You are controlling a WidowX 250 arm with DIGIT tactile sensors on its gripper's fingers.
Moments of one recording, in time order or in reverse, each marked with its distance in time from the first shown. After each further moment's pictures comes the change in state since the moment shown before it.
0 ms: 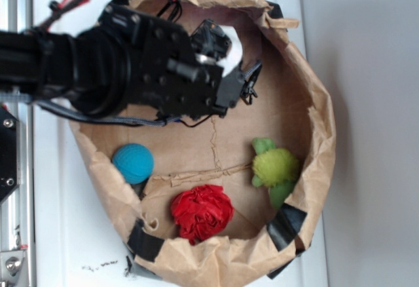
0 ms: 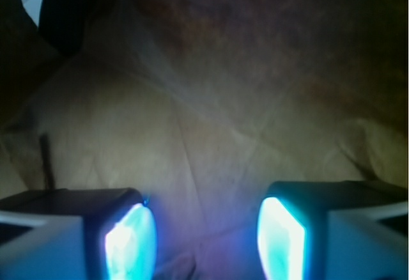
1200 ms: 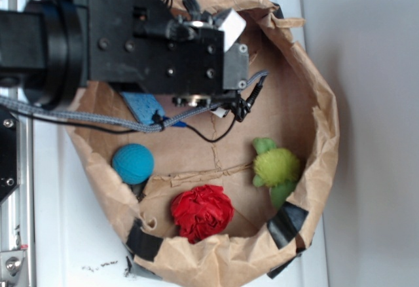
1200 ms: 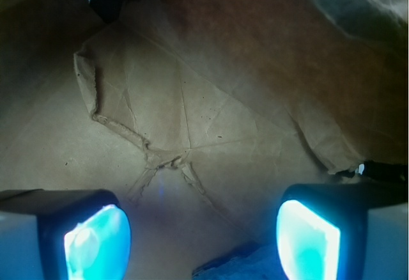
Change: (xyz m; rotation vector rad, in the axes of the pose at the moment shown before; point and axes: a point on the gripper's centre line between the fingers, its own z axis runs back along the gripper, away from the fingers) arm 0.003 0.003 0.055 -0.010 0.099 -0.108
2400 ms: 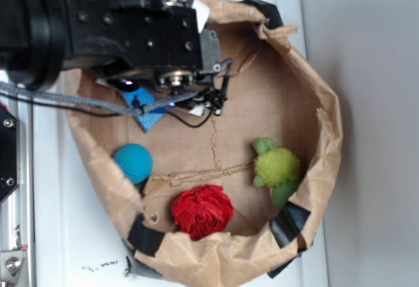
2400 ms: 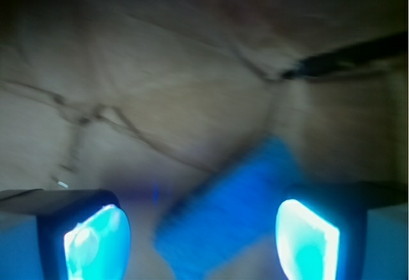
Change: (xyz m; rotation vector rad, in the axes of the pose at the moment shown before) arm -0.021 0.019 -0.018 0.038 0.172 0.279
